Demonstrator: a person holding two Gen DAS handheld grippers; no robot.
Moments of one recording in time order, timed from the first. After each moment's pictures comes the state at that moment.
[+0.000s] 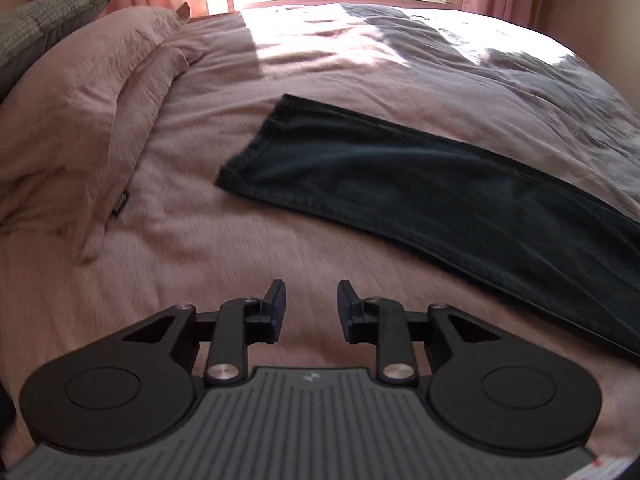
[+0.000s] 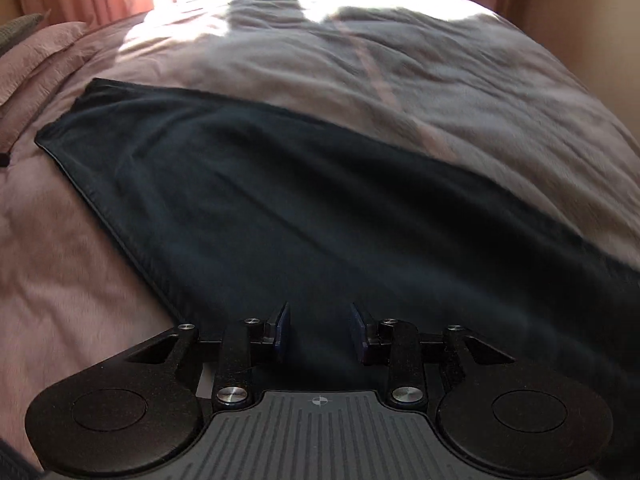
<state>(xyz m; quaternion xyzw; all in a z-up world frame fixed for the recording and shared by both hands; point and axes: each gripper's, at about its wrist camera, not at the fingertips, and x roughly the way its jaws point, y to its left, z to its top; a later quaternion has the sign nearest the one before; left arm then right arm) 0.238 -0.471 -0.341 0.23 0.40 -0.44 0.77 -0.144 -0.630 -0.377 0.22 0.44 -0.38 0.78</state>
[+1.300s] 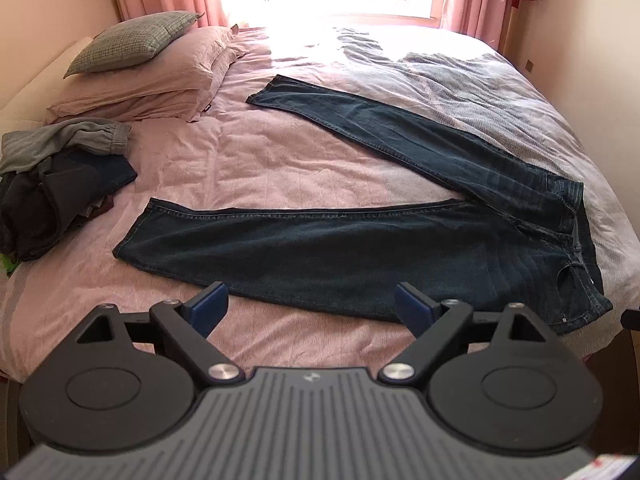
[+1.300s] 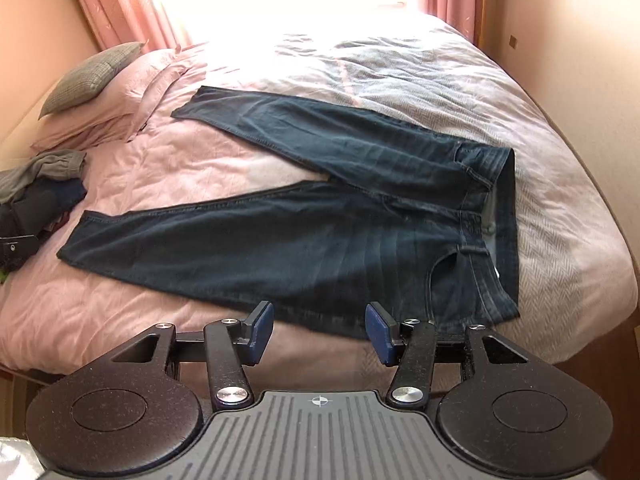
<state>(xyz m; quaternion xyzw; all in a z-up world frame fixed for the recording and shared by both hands) -0.198 -0.143 -0.092 0.22 0.40 -0.38 0.80 -0.480 -0.357 -0.117 0.25 0.42 -0.31 0.81</state>
